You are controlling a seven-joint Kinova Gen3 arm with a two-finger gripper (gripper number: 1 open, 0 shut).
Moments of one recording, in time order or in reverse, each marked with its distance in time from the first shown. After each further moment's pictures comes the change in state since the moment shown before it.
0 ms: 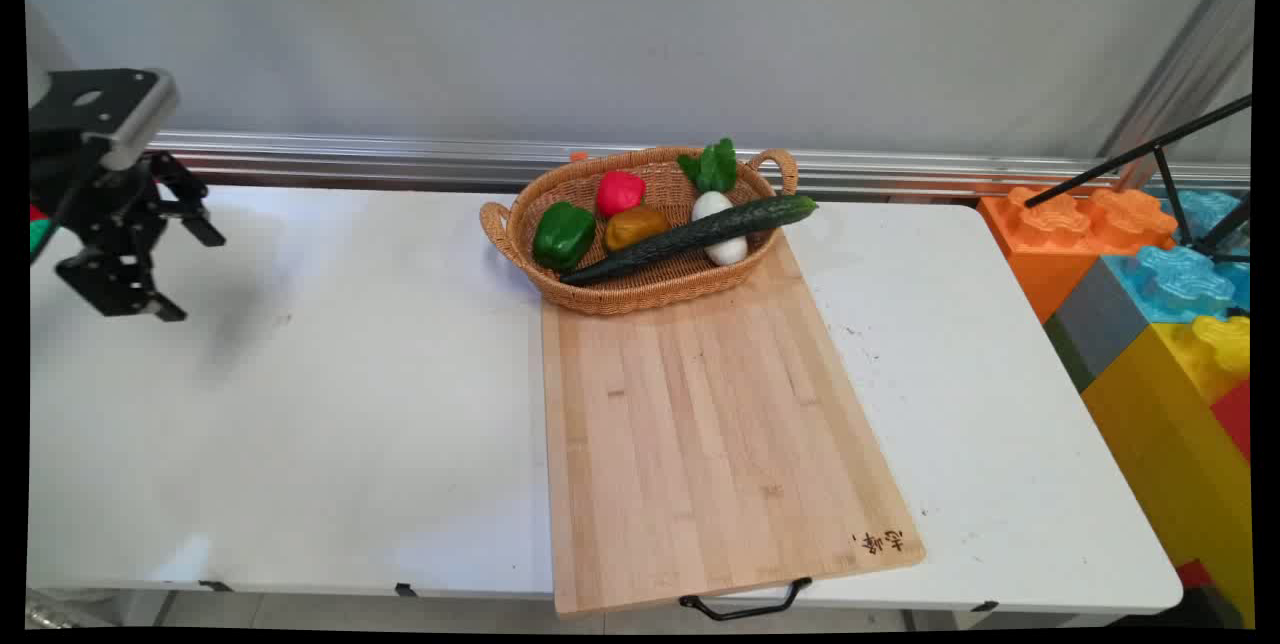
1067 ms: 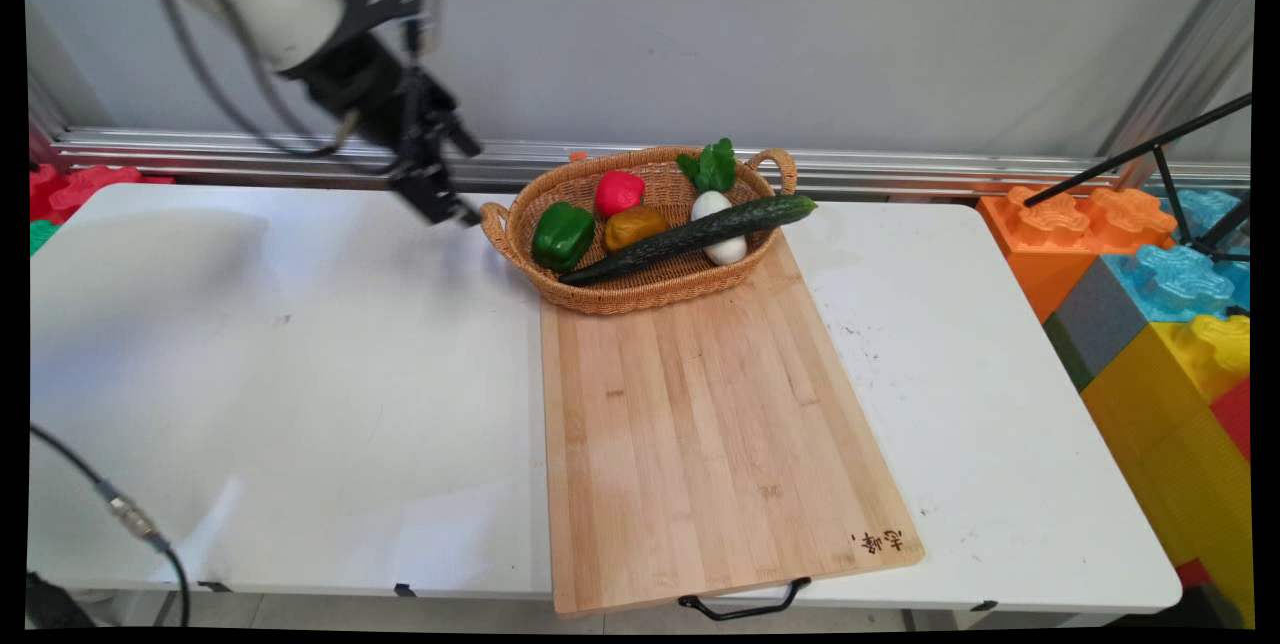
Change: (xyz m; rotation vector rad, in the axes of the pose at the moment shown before) arm 0.194 -0.062 0.008 0.156 0.302 -0.100
